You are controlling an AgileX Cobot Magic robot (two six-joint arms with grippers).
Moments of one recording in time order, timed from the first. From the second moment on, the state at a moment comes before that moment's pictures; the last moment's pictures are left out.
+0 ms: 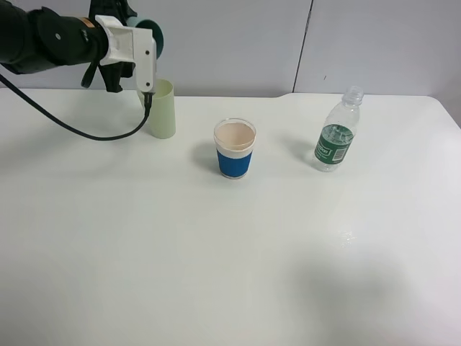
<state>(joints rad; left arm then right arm) -0.28 1.84 -1.11 -0.34 -0.37 1.84 -0.07 0.00 -0.50 0.00 1.06 -0.01</state>
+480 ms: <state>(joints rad) -0.22 1.55 -0.92 -0.02 -0.30 0.86 -0.07 0.00 -0.50 0.00 1.06 -0.01</state>
